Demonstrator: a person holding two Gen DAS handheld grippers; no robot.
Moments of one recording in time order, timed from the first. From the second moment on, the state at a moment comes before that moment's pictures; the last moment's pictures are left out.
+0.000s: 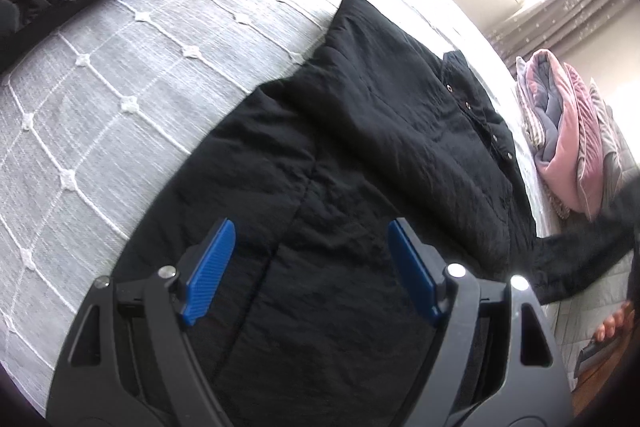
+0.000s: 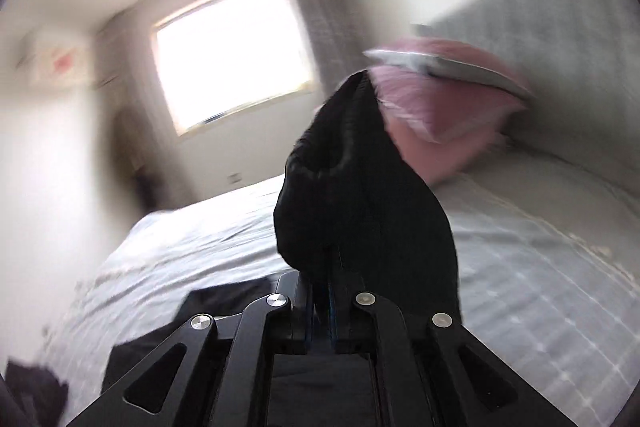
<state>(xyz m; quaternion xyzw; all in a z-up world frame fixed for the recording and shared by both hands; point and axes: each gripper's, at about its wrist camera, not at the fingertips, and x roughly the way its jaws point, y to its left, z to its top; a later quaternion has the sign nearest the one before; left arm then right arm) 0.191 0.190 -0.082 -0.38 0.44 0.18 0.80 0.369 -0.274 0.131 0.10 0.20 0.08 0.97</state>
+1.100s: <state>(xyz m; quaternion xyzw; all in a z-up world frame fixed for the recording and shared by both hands) 0.196 0.199 -0.087 -0.38 0.45 0.16 0.79 0.370 -0.093 -0.016 0.00 0.39 0.27 0.88</state>
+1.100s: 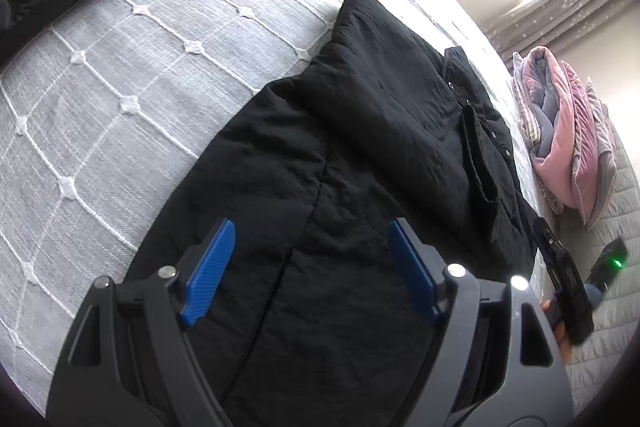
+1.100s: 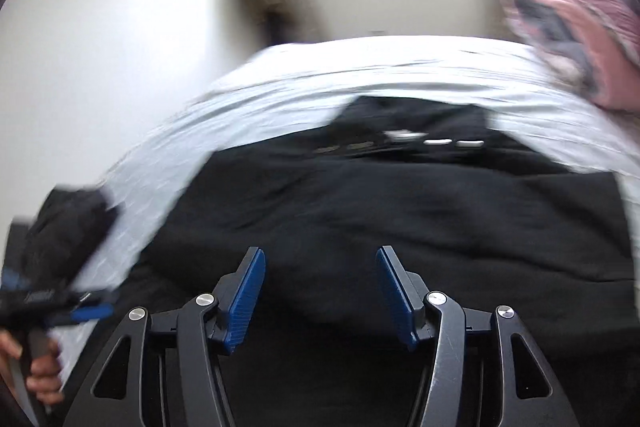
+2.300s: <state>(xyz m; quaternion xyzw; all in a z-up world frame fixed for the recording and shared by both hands) 0.207 0.168 -0.093 -0.32 0.47 0.16 0.81 0.421 -0.254 -0.038 0.08 0.44 0.04 0.89</state>
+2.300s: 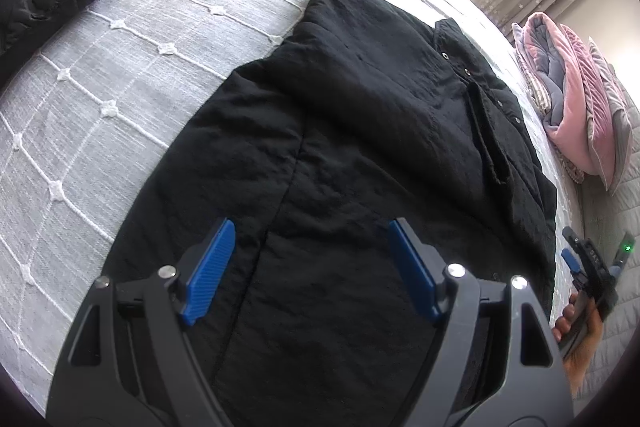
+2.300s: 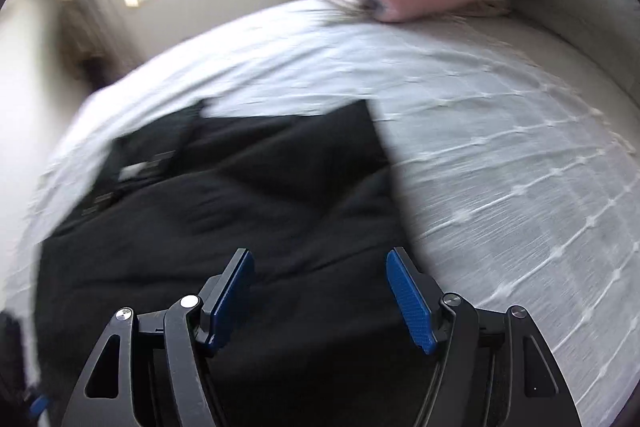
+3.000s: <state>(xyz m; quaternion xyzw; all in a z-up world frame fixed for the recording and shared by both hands) 0.198 0.163 -0.081 -0.29 0.46 0.16 0.82 0.232 -0.211 0.002 0.12 0.42 0.13 0.89</state>
